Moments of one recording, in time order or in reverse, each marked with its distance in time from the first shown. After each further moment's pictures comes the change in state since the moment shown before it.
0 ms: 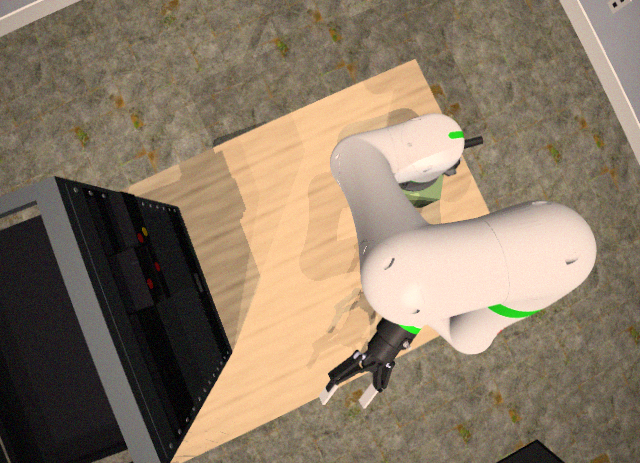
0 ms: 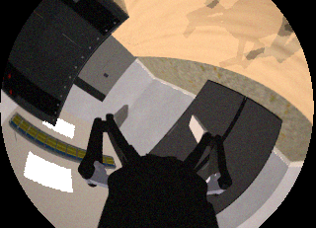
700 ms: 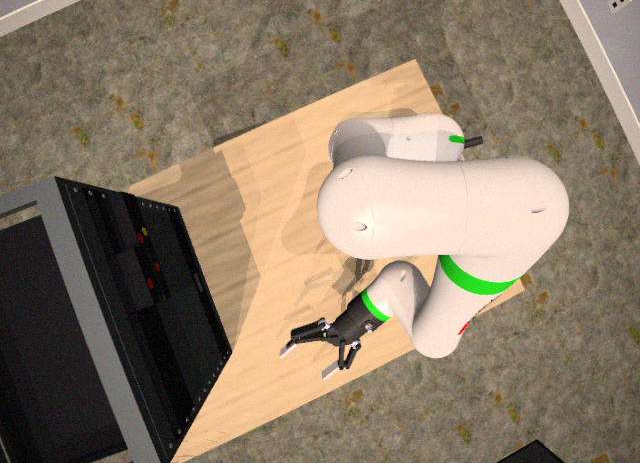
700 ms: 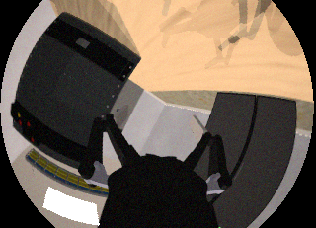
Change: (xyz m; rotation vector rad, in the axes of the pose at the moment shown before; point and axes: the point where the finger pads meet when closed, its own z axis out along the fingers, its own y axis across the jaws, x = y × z) arm 0.100 -0.099 -0.012 0.100 0.242 0.262
